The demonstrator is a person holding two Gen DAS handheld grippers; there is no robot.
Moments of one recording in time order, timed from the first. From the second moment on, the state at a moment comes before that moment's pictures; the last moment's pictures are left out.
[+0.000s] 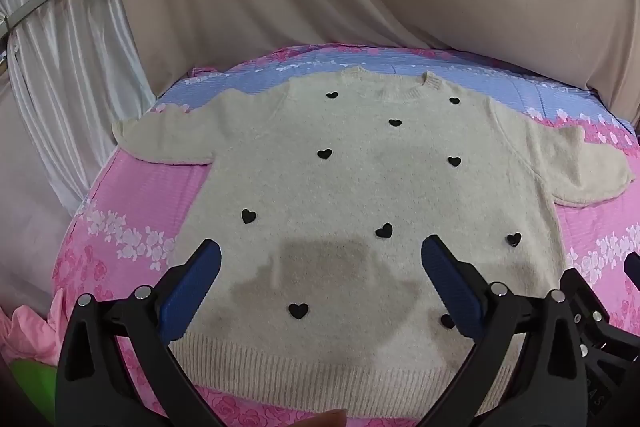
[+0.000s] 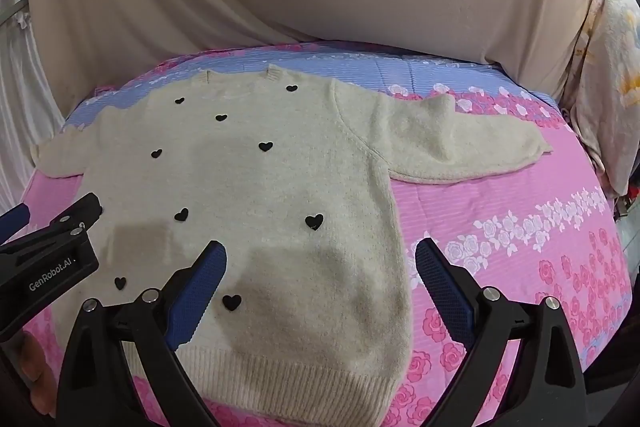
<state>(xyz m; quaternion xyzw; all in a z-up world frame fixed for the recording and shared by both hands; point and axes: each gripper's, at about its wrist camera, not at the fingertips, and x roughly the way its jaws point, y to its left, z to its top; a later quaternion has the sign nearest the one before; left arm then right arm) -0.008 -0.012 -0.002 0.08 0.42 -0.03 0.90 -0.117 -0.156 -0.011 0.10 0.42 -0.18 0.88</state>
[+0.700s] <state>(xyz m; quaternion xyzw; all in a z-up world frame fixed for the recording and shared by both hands) -0.016 -0.008 -0.004 0.08 0.42 -0.02 0.90 -0.116 -0.148 -0.007 0.09 0.41 -0.16 0.89</state>
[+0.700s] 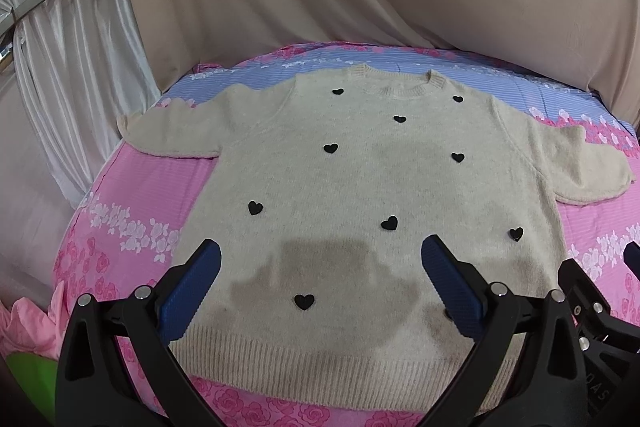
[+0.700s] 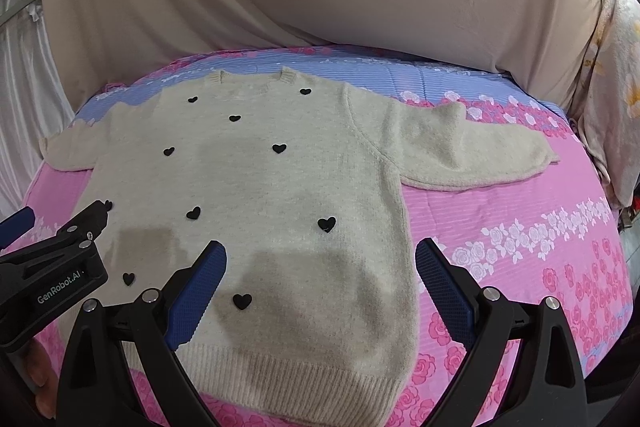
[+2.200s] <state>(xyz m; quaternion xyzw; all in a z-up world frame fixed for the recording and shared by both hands) -0.016 -0.017 -0.006 0.09 0.42 -0.03 0.90 -0.117 -0.152 -0.007 0.09 0.41 -0.16 0.89</state>
